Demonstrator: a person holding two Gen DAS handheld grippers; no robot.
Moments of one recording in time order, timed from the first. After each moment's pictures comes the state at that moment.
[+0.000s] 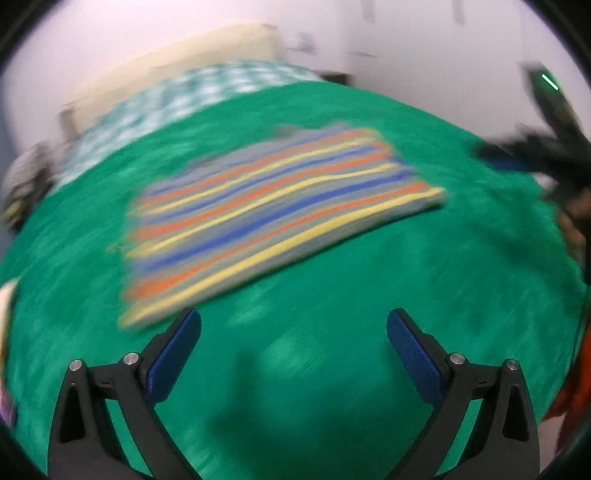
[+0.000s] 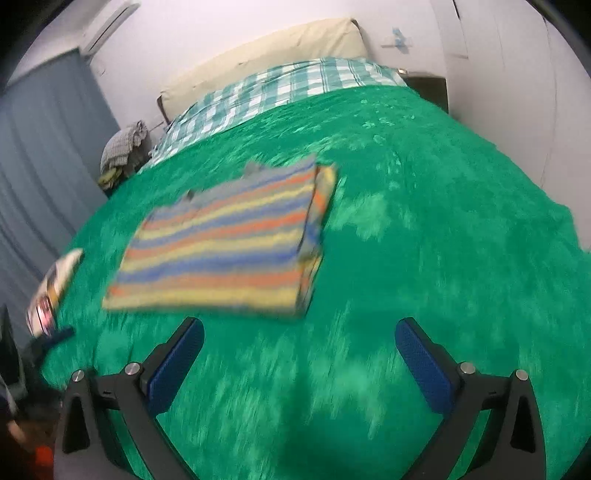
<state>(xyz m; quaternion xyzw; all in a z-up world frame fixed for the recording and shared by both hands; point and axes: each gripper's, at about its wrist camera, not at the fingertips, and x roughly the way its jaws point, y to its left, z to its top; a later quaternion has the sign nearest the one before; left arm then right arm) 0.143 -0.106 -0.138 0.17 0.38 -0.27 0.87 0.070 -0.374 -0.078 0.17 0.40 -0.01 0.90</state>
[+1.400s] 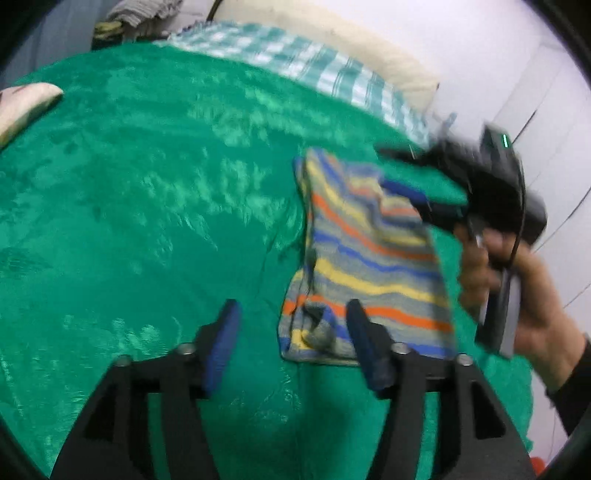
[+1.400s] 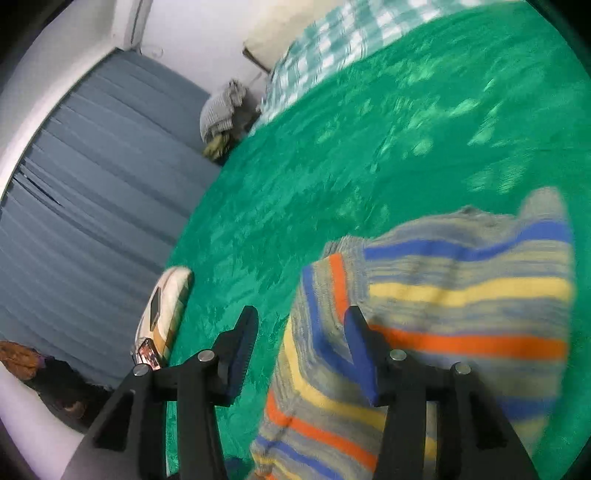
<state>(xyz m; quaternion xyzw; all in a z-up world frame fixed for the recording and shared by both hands) 0.269 0.086 -0.146 -0.18 0.41 -0.12 0.88 0.387 -0.135 -0.122 0.29 0.44 0.25 0.81</state>
